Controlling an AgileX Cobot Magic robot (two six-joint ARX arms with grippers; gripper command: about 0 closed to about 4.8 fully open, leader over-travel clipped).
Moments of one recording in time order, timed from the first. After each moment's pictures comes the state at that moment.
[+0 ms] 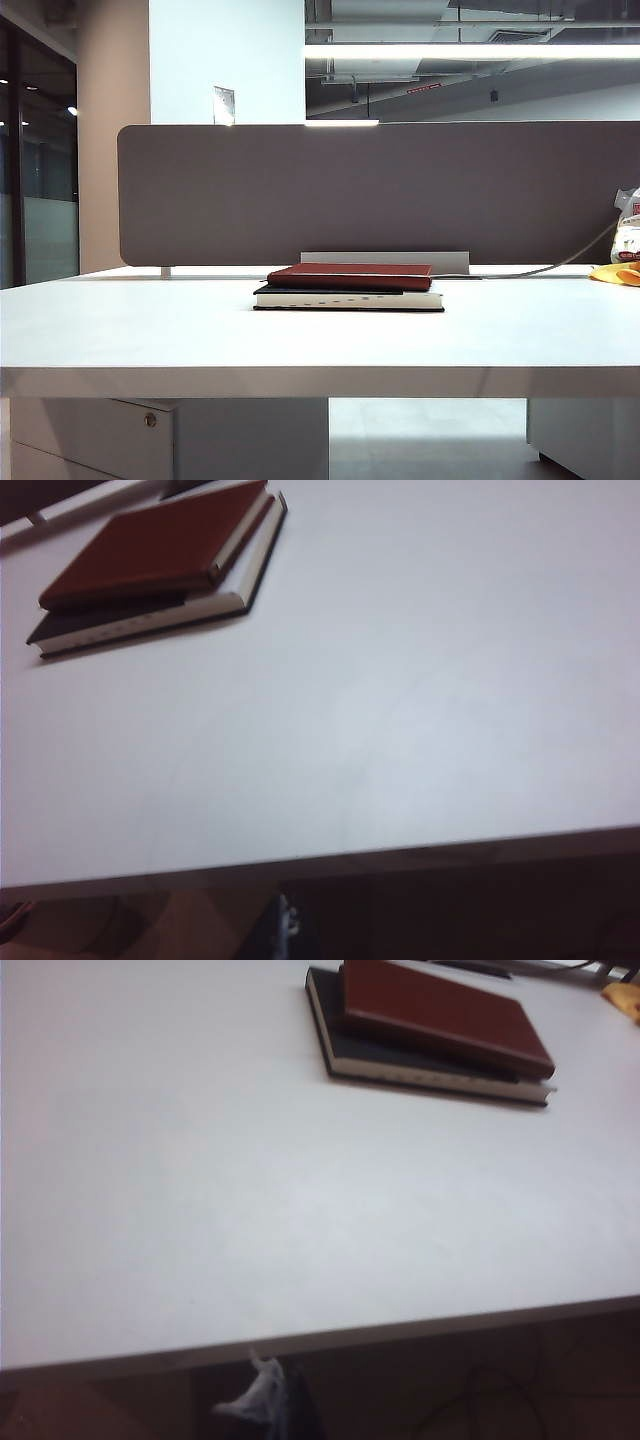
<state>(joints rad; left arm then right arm) -0.31 0.31 0.20 -0.23 0.05 -0.24 0.04 0.31 0.14 -0.19 -0.18 0.37</state>
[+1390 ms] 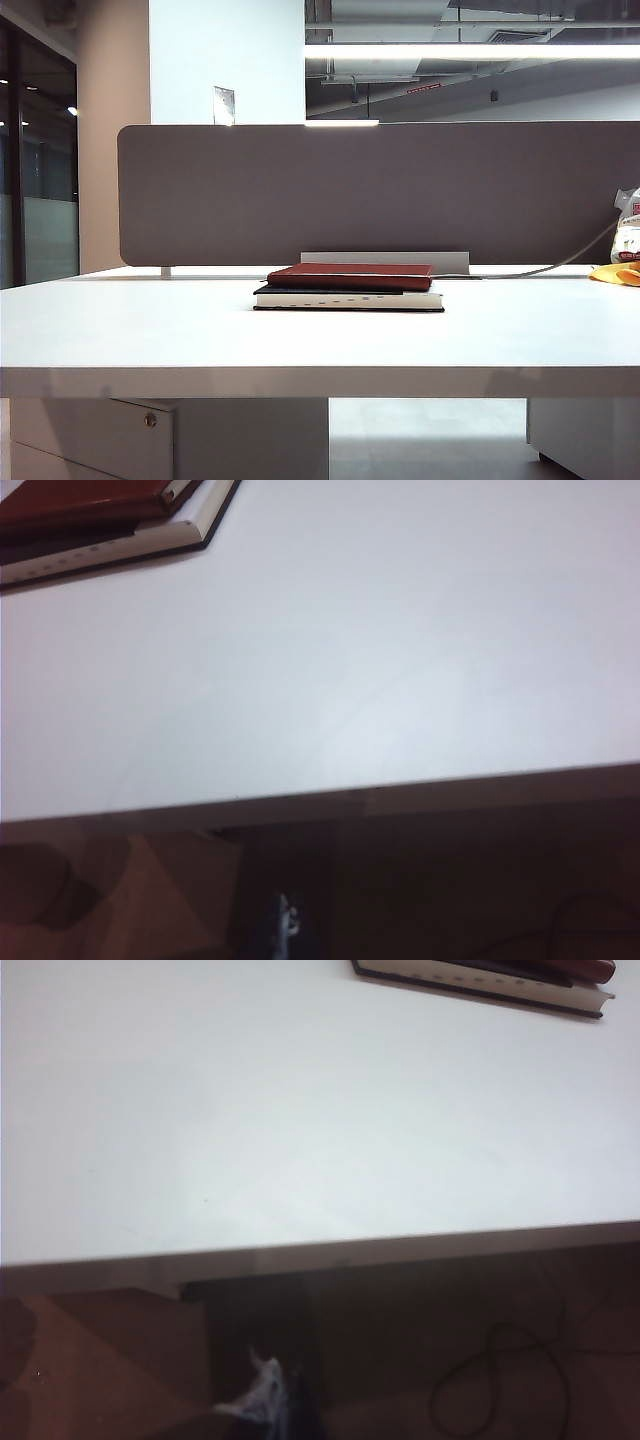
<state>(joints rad) -0.31 0.31 0.01 -0.10 0.05 -0.22 0.04 0.31 0.01 -0.10 -0.15 0.30</state>
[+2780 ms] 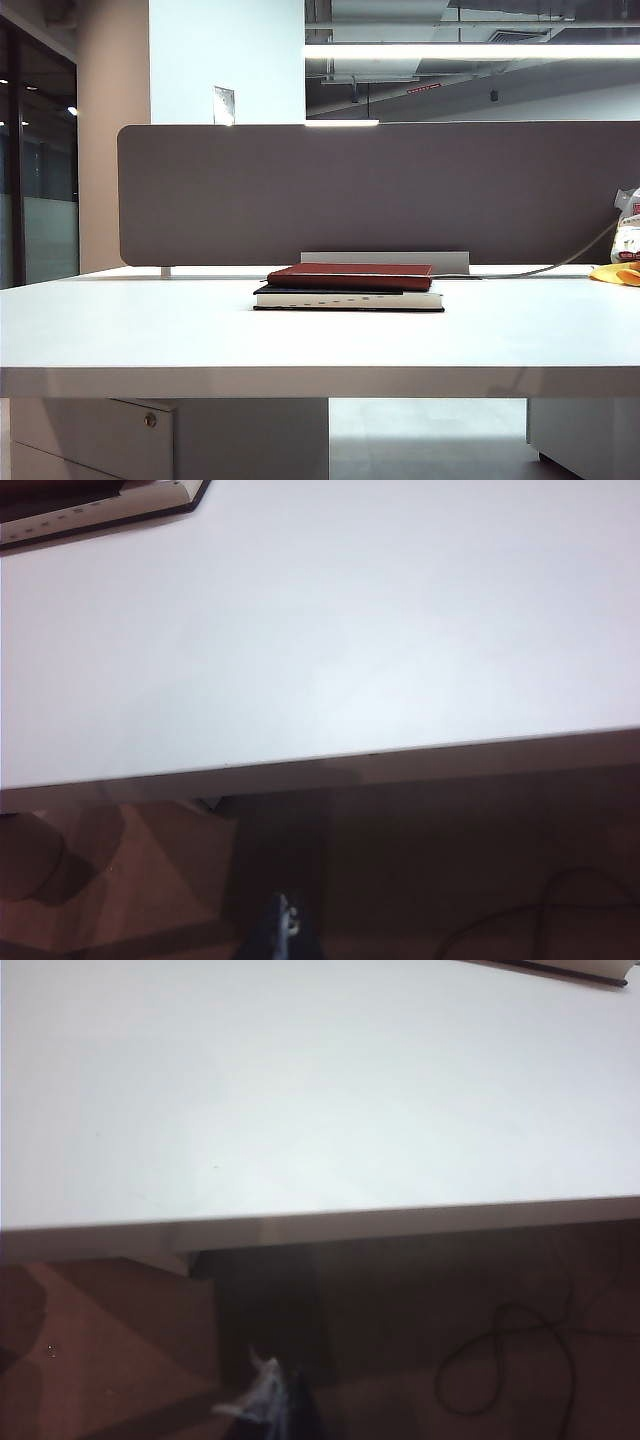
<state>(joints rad) -0.31 0.31 0.01 -0.15 0.04 -0.22 0.04 0.31 0.01 -0.15 -0.15 0.28</state>
